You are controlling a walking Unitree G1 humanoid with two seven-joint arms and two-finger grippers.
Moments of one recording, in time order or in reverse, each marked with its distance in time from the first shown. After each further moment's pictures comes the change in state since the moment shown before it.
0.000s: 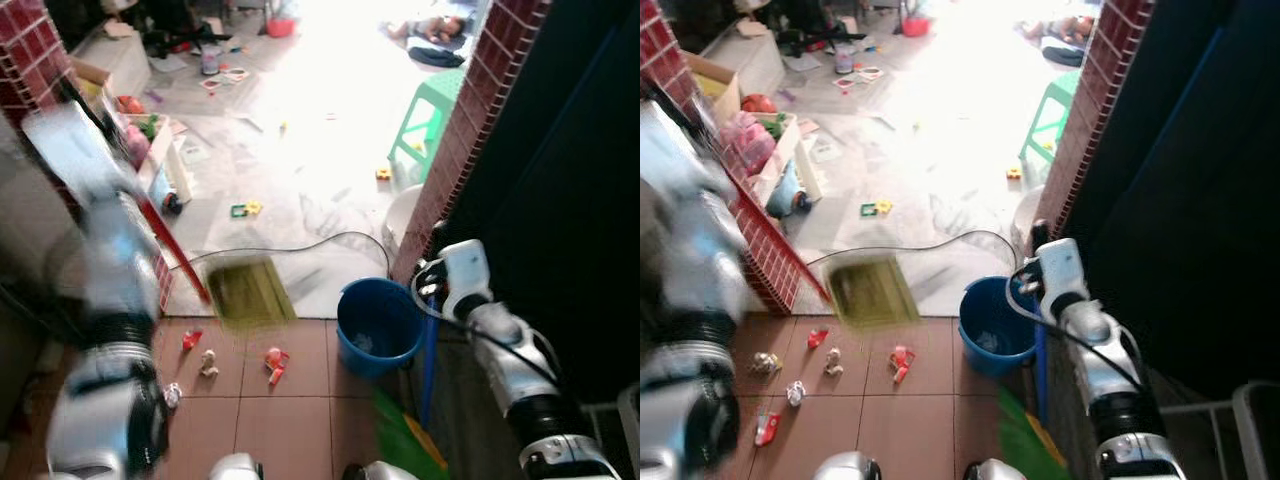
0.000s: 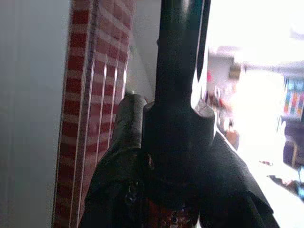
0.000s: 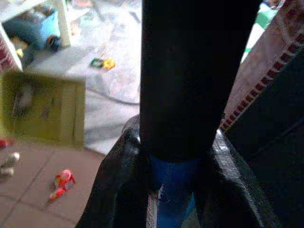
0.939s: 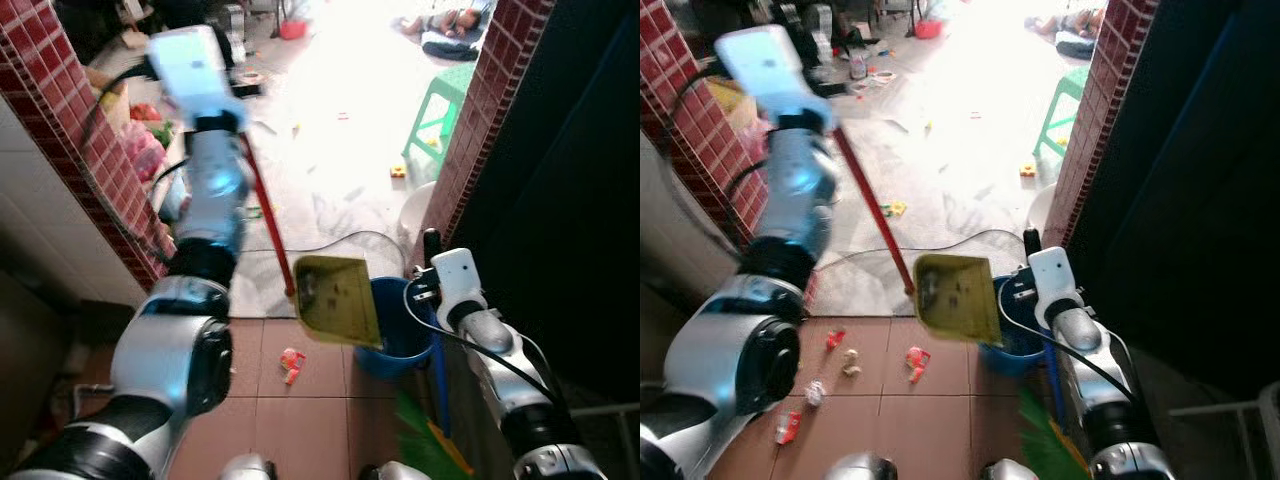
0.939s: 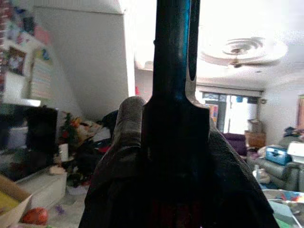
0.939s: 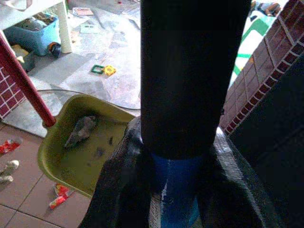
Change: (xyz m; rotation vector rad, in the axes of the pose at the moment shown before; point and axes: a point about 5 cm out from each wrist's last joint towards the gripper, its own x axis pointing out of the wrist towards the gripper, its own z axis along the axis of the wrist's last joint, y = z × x) left arm 0.005 -0.135 0.022 -0.184 -0.035 -0.276; right arm -0.006 0.009 -0.002 -0.039 -0.032 -0.056
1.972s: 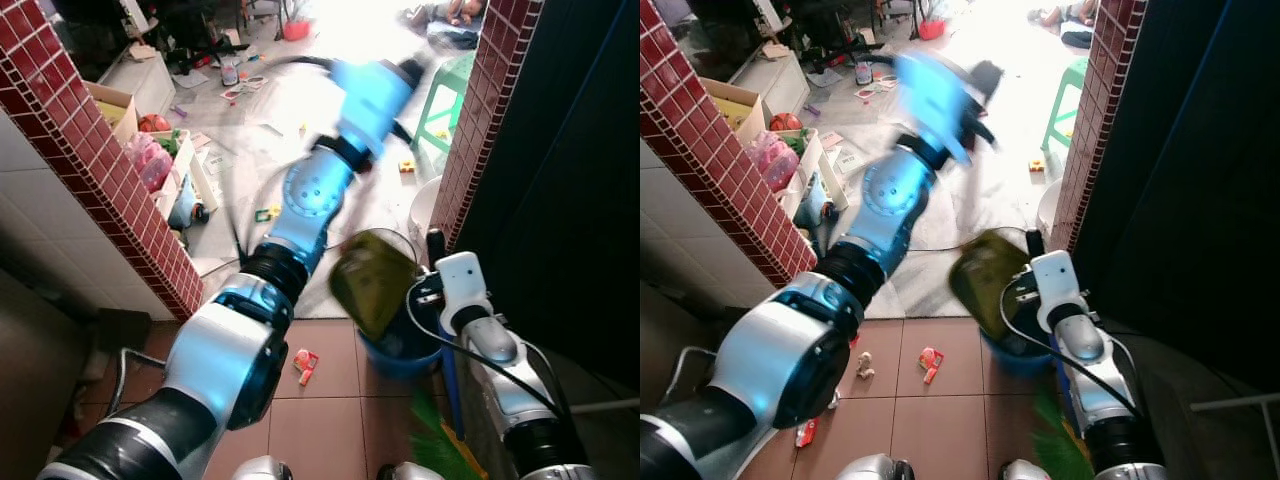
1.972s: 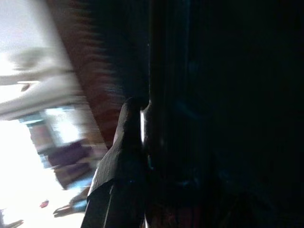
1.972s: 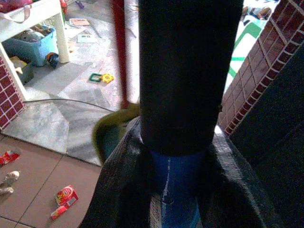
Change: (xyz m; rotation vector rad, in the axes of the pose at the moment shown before) left arm -0.054 -0.134 -0.001 -0.048 -0.064 -0.994; right arm -0.009 0.005 0.003 -0.020 -0.026 -0.024
